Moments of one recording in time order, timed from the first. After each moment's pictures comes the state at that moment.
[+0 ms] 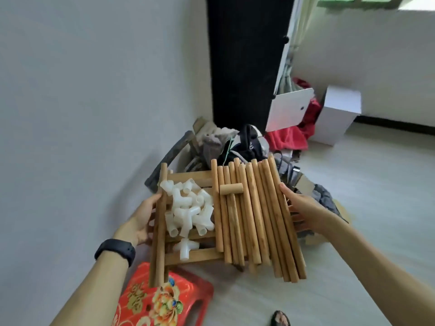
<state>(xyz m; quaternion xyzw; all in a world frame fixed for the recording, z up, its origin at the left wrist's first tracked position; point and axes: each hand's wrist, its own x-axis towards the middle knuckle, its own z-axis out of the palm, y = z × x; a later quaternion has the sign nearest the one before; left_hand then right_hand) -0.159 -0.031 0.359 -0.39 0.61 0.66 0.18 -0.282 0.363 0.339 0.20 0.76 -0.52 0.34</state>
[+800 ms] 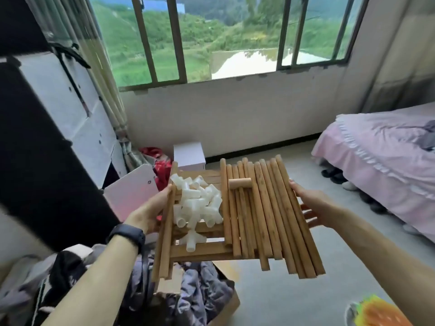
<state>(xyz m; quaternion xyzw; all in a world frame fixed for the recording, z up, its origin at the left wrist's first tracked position) -0.584 0.584 0.466 -0.07 0.74 0.59 0.31 -0.433 0.958 0.454 0.36 0.74 -0.57 0.06</state>
